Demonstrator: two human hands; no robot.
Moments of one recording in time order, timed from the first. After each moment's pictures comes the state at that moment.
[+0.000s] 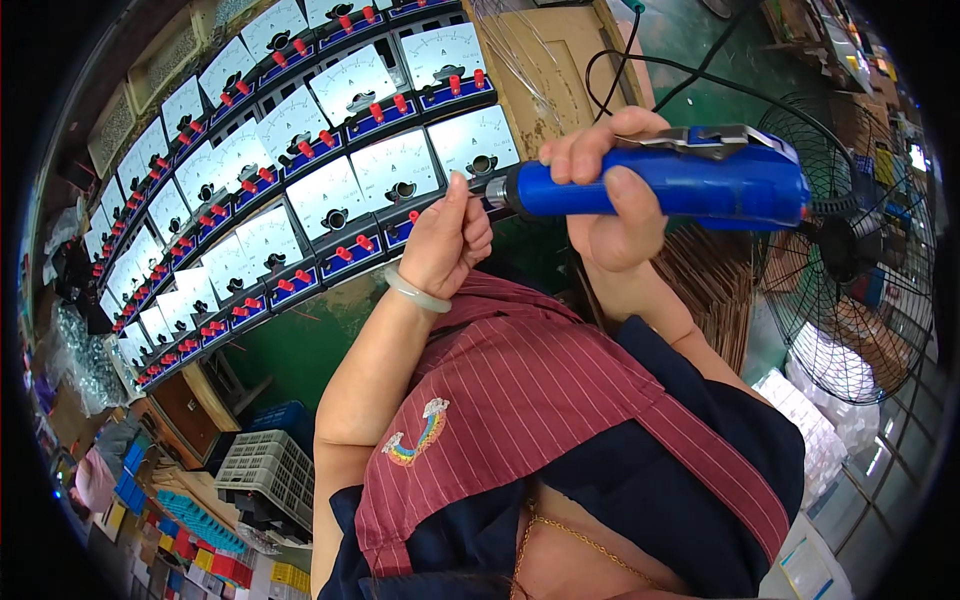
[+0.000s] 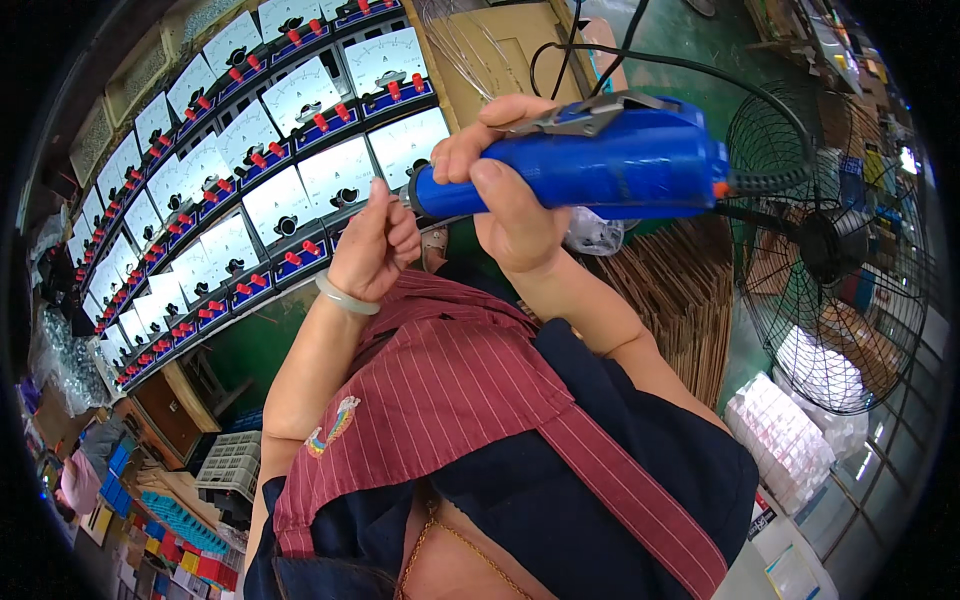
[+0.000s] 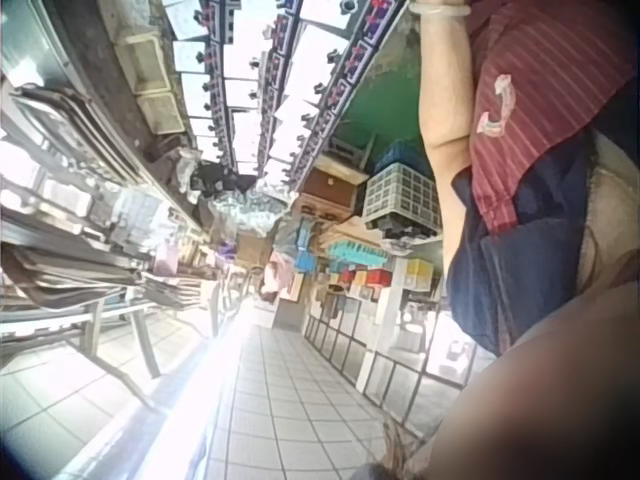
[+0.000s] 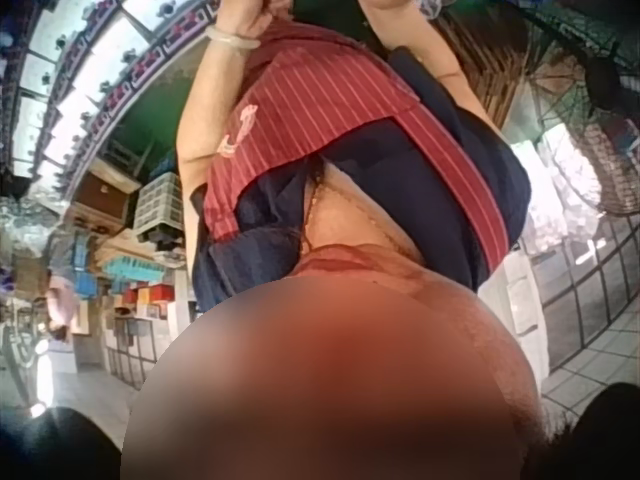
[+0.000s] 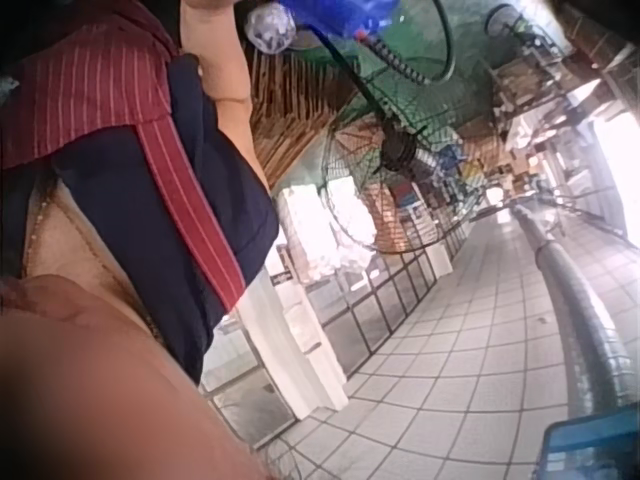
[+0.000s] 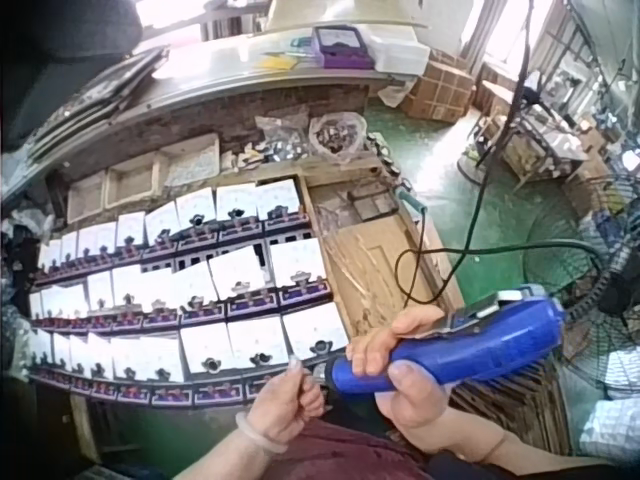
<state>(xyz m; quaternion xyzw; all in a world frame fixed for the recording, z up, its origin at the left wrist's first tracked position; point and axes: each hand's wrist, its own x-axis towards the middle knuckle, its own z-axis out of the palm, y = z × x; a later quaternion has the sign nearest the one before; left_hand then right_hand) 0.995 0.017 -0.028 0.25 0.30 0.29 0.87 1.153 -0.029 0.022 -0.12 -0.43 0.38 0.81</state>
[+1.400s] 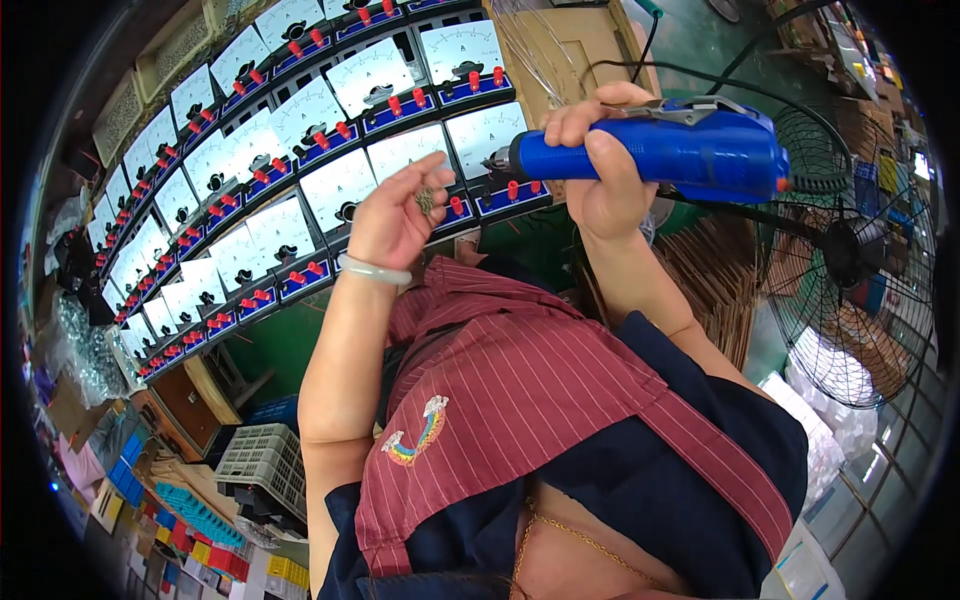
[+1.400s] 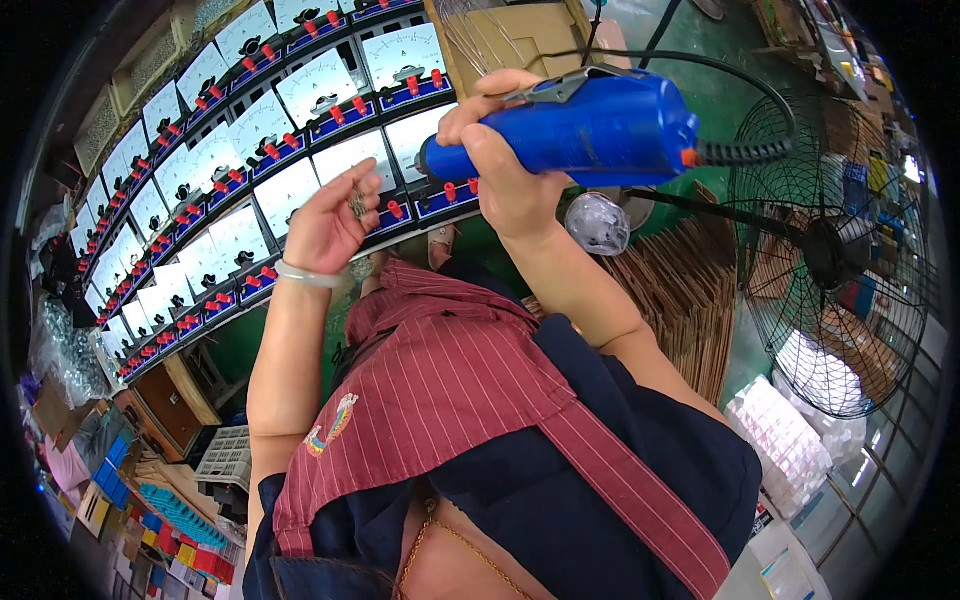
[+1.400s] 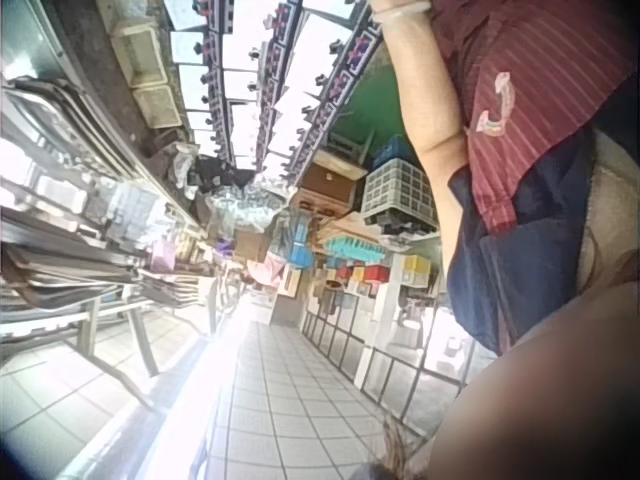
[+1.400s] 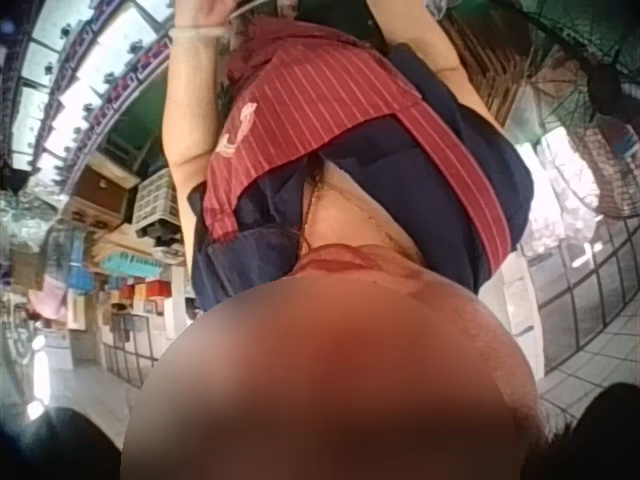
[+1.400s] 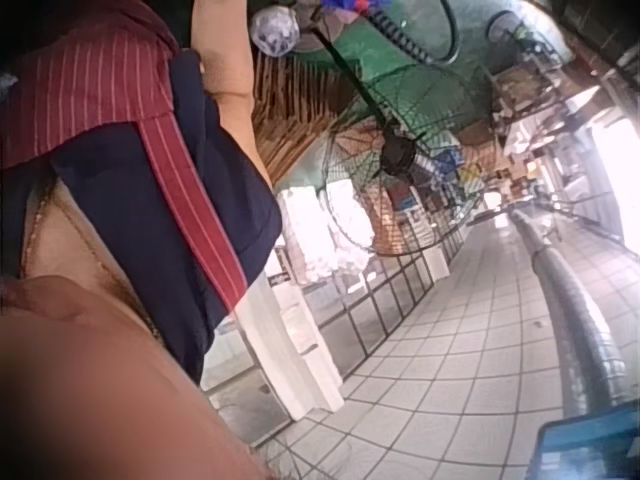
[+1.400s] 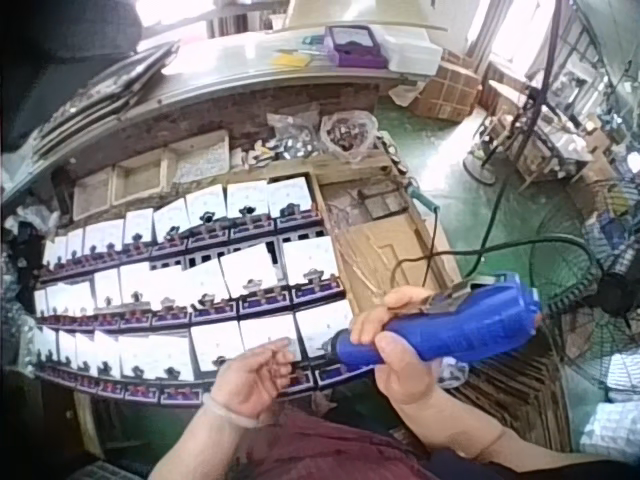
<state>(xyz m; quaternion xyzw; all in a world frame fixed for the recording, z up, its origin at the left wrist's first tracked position) 0.934 0.067 -0.035 0.27 0.29 0.34 0.85 1.142 0.001 0.018 -0.16 -0.43 0.33 0.82</state>
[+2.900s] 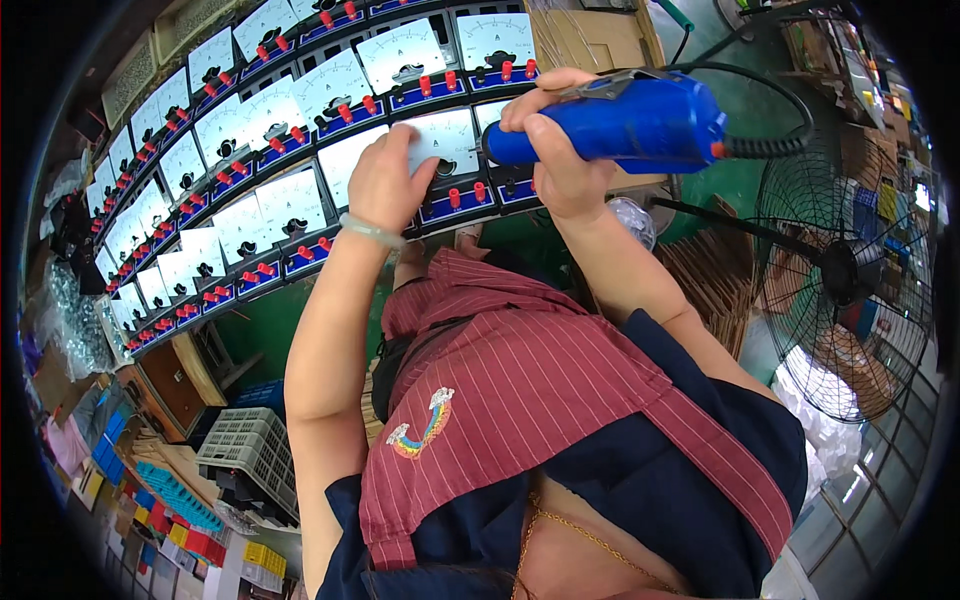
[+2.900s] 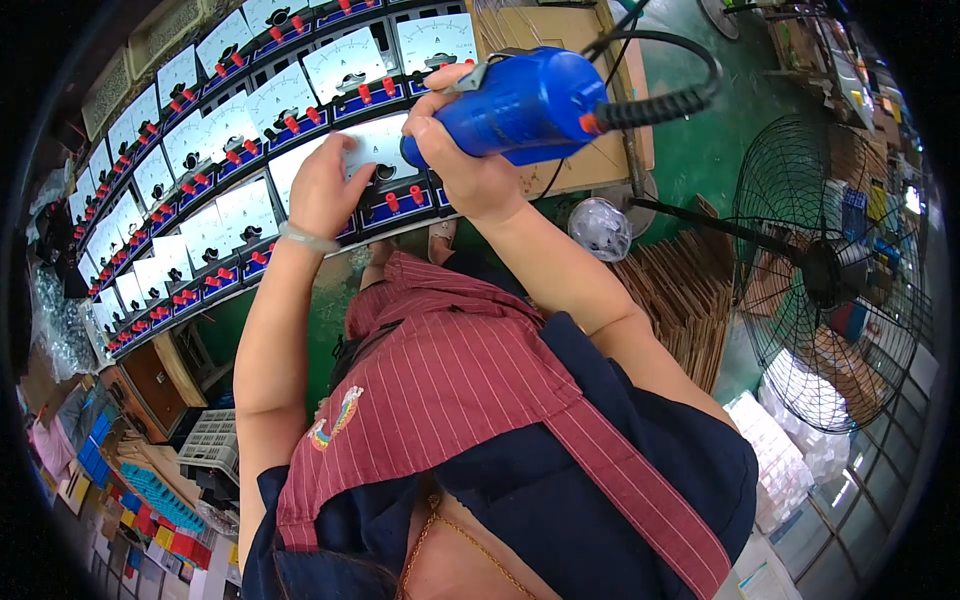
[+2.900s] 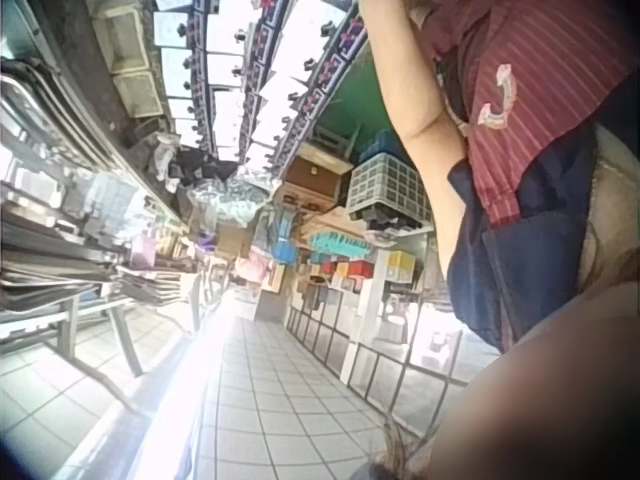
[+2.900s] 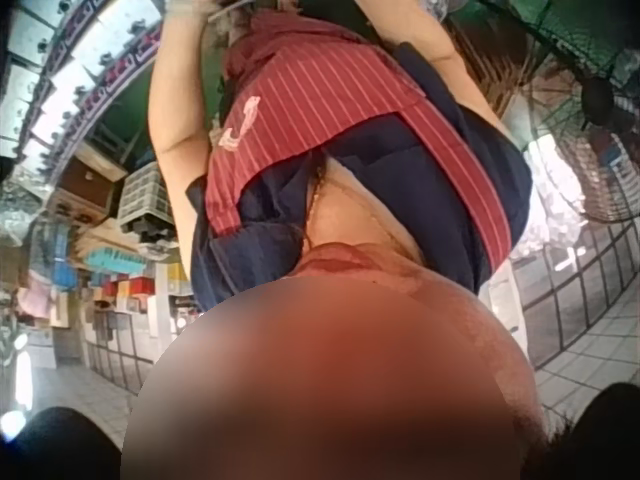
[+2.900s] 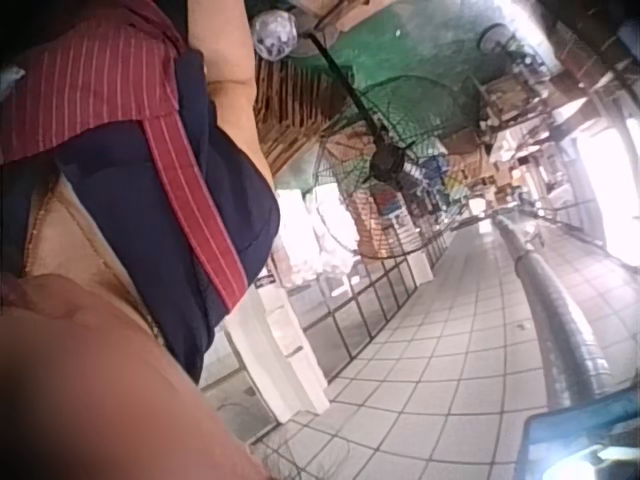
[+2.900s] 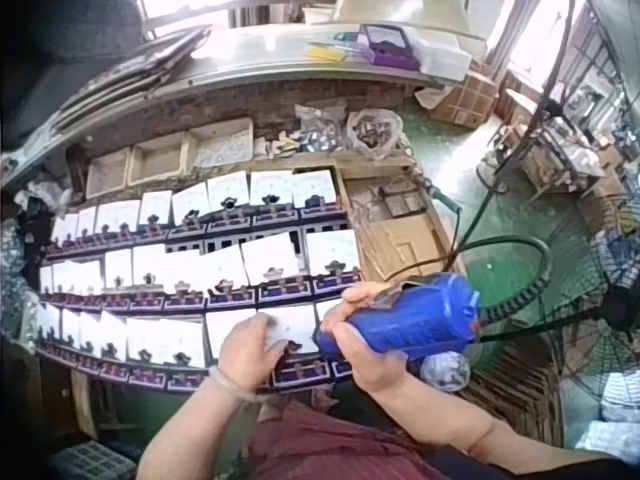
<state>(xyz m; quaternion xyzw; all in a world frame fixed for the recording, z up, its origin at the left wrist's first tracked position) 0.906 0.084 -0.039 0.84 0.47 0.24 0.12 1.093 0.022 -0.001 -0.25 -0.52 0.30 0.76</state>
